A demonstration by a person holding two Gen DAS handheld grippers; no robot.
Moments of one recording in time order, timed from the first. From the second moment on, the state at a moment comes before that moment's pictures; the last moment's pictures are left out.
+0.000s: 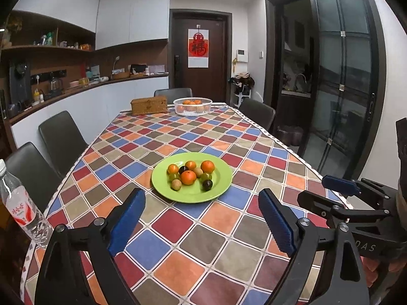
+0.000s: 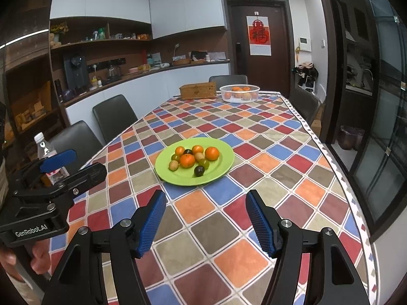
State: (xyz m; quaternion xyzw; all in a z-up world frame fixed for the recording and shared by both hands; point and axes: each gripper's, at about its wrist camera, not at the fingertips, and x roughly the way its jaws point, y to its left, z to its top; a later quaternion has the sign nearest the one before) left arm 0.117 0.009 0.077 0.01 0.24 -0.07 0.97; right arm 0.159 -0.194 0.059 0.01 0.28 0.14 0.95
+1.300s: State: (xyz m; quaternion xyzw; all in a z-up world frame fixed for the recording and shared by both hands) left arm 0.079 0.005 0.076 0.02 0.23 -0.06 0.97; right arm 0.121 -0.200 0.064 0.01 0.26 0.13 0.96
